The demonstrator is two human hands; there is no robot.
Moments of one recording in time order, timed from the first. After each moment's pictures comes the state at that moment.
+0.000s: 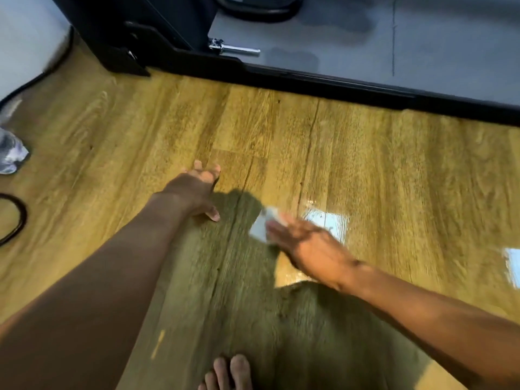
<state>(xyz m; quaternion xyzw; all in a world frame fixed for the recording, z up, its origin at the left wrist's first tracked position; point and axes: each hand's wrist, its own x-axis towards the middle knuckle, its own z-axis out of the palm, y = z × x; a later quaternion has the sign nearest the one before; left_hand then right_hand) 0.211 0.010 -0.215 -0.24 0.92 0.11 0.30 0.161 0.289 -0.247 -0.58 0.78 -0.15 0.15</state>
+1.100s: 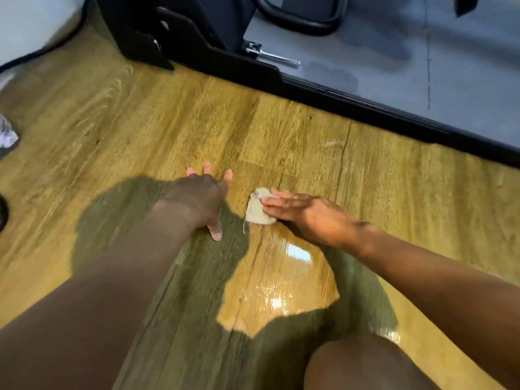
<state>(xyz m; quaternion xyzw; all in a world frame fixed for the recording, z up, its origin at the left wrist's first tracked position) 0.221 -0.025 -0.221 -0.18 0.93 0.02 0.33 0.090 0.188 -0.231 -0.68 0.71 -0.08 0.14</state>
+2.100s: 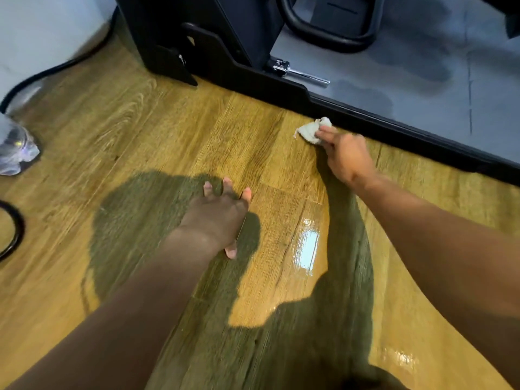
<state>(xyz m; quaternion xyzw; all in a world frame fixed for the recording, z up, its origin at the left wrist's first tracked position) 0.213 -0.030 -0.212 -0.19 0.93 0.05 0.32 -0.027 0.091 -0.242 -0.41 0.90 -0.14 0.06</state>
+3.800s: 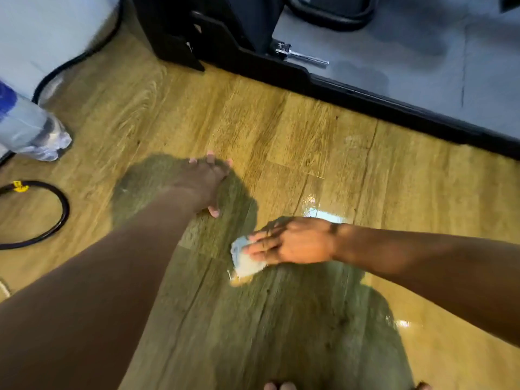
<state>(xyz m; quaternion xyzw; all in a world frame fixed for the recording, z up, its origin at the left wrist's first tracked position) 0.233 -0.081 -0.205 -0.22 0.91 0.06 0.34 0.148 0.144 -0.213 -0.74 0.58 -0.03 0.33</state>
